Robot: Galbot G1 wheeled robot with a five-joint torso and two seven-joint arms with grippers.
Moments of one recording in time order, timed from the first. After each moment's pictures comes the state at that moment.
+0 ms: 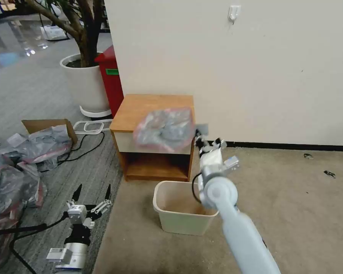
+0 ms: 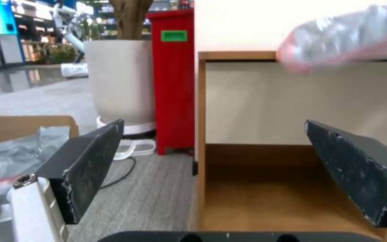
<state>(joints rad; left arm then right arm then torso) 1.75 -1.36 -0.69 -2.00 -0.27 -0.35 0.07 -1.08 1.42 0.08 1.91 1.01 0.02 0.51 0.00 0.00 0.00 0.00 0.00</state>
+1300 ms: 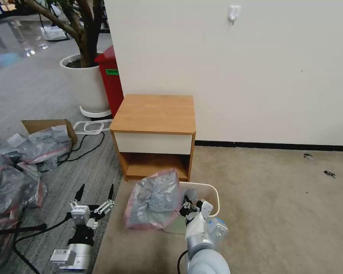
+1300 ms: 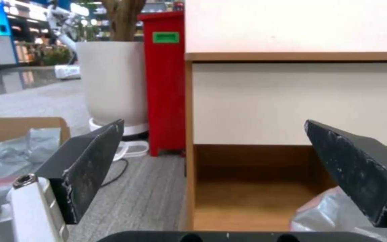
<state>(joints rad) 1.76 -1.37 -0.65 -2.00 -0.25 -0.36 0.06 -1.42 1.36 -0.11 2.04 0.74 -0.02 0.79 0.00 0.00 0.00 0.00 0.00</state>
